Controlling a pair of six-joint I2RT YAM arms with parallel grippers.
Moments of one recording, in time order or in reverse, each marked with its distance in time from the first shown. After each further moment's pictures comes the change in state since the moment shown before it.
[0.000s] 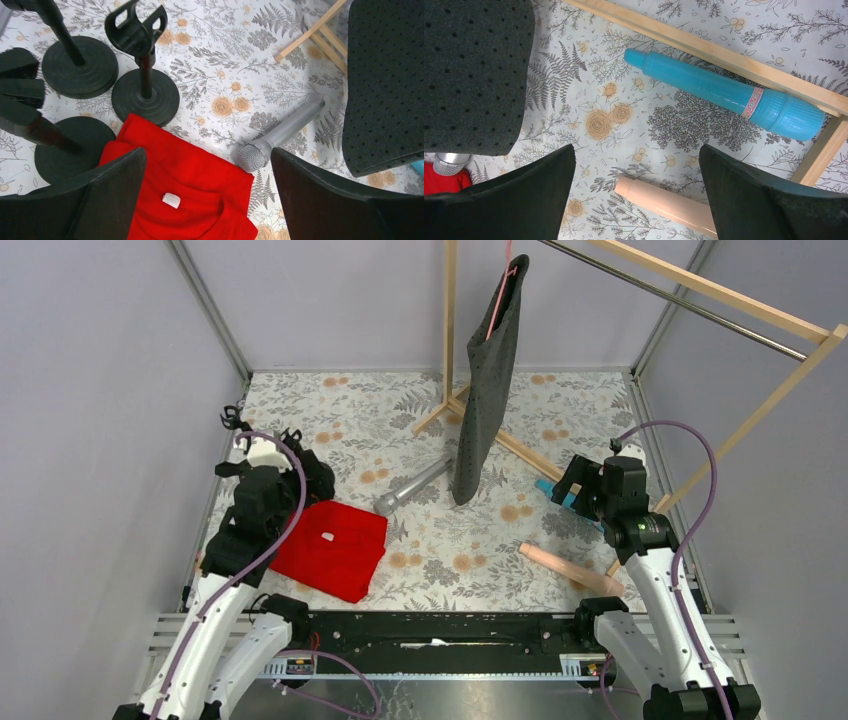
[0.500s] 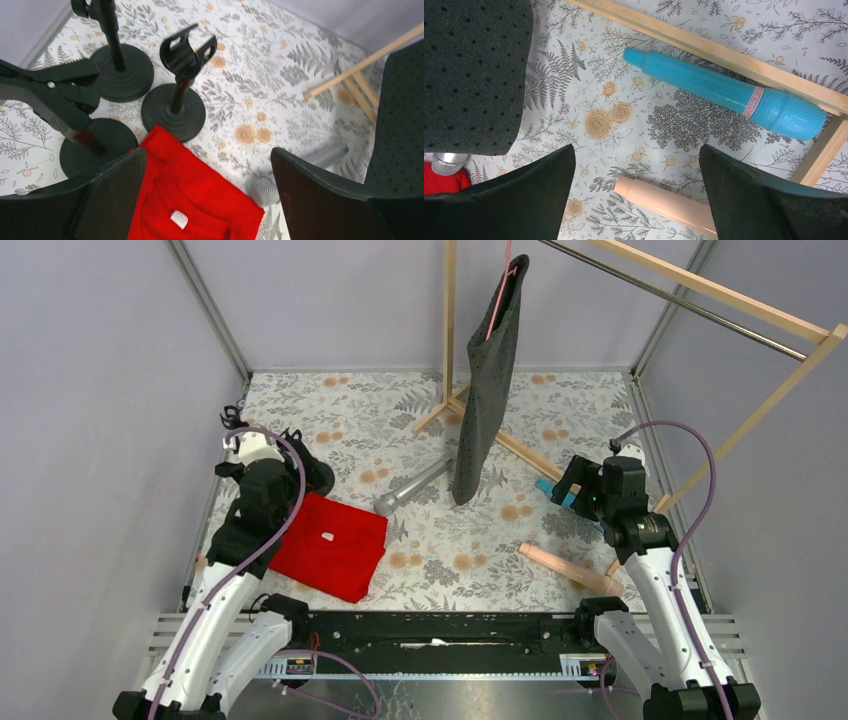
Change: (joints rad) left arm 0.000 0.034 0.000 0.032 -0.190 -0.079; right arm 0.000 0.006 -0.004 0.001 0.000 0.000
